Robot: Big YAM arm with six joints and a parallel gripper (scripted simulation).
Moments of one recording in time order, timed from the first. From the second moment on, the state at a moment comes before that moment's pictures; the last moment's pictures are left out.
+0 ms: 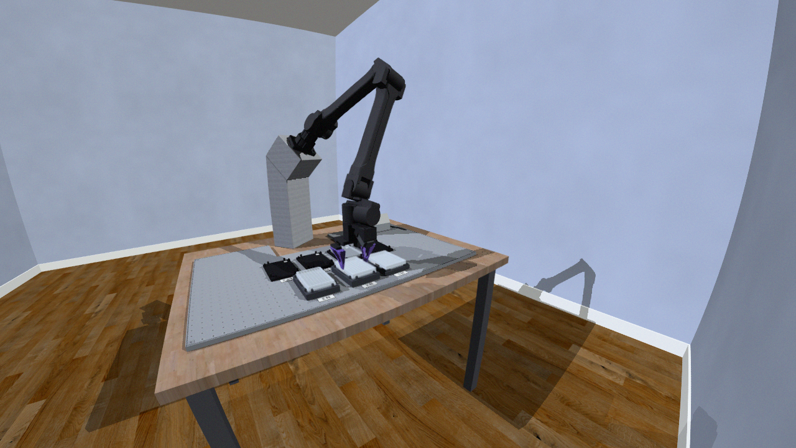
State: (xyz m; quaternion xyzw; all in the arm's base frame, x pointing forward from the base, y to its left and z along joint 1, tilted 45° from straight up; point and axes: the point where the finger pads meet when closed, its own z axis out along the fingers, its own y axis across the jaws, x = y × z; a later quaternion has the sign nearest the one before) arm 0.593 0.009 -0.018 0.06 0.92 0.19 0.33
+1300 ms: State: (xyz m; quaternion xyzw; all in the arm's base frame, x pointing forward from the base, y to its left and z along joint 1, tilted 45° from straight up) arm 0.593 0.009 -0.018 0.06 0.92 0.19 0.33
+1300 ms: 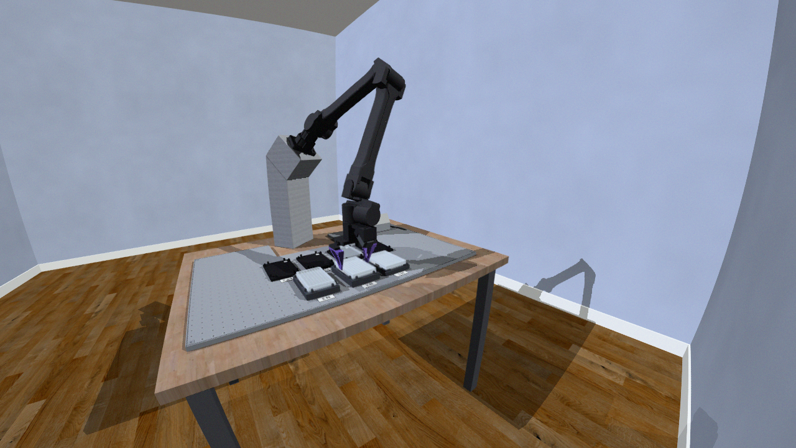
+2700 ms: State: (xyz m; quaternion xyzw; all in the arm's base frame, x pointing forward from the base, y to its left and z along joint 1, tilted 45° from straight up) arm 0.591 0.009 -0.016 0.06 0.92 0.19 0.33
